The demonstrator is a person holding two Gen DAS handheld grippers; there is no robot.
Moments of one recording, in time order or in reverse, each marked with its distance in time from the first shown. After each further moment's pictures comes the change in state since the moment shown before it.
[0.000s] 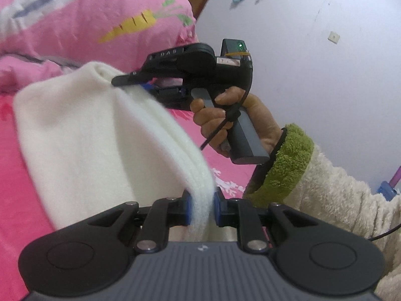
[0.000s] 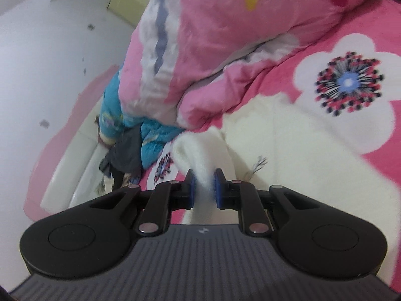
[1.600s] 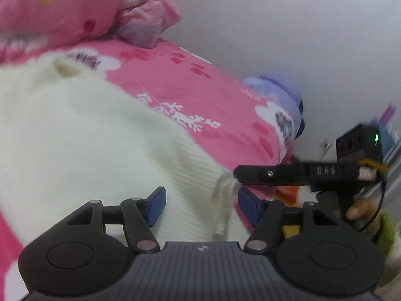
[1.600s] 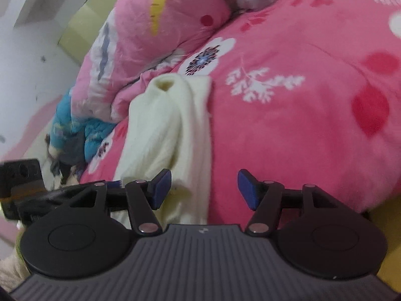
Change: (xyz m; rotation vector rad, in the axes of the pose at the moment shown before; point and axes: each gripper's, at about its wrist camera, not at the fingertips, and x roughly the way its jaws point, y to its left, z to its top) left arm 0.057 -0.069 -0.037 0.230 0.239 -0.025; right arm -0.226 -0.041 -0.242 0.097 -0.255 -0.303
